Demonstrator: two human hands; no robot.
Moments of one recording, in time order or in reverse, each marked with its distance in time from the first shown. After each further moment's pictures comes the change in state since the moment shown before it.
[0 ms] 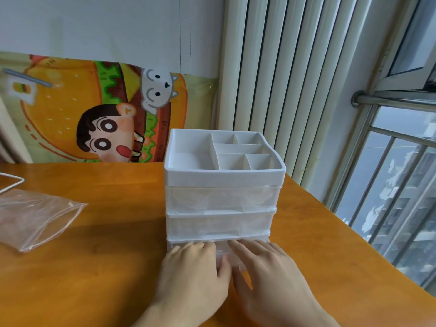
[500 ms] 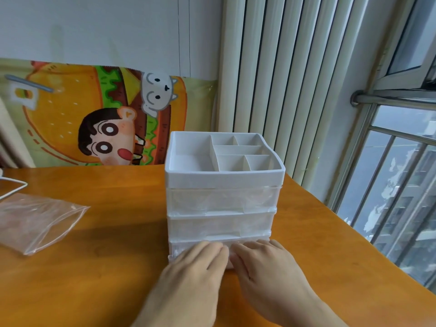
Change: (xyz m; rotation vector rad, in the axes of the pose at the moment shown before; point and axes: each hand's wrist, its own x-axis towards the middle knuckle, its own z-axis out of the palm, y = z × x) left_hand -0.015 -0.022 0.001 0.044 0.141 0.318; right_hand 0.012 0.002 0.005 -0.012 -0.012 0.029
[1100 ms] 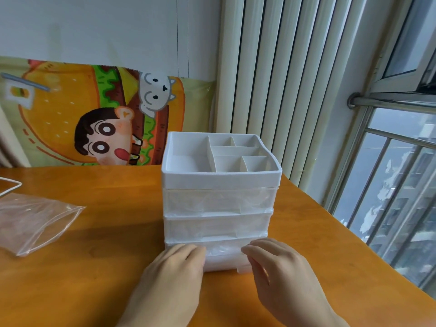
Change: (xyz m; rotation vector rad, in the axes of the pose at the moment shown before) left_hand 0.001 -0.012 -0.004 -0.095 -0.015 -0.156; right_hand -0.017 0.027 0.002 0.069 0.266 -0.047
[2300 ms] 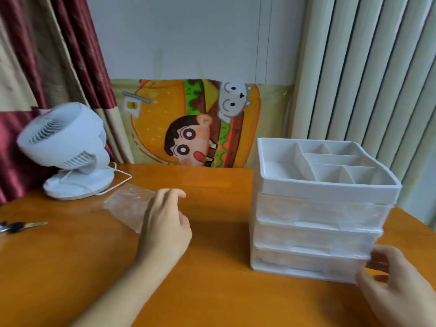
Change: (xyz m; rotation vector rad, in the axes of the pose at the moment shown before) left_hand -0.008 -0.143 -0.065 -0.026 0.420 -0.516; right_hand 0.024 0.010 0.018 0.330 -0.016 0.703
